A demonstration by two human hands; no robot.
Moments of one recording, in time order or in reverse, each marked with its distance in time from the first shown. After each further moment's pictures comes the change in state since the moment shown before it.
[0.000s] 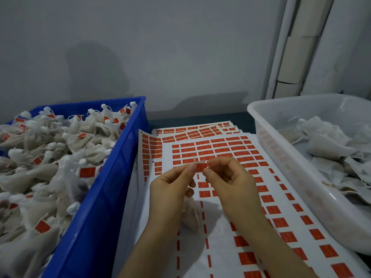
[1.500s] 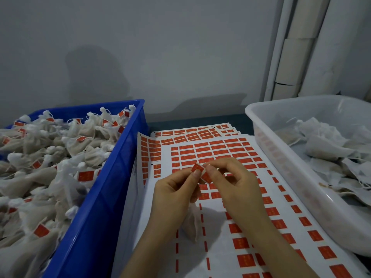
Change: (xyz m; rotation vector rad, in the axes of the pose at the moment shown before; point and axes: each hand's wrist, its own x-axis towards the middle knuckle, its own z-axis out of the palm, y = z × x) left_hand -0.002 0.000 0.001 0.101 -0.150 0.156; right_hand 0.002 -0.013 -0.008 -0.133 0.011 -0.089
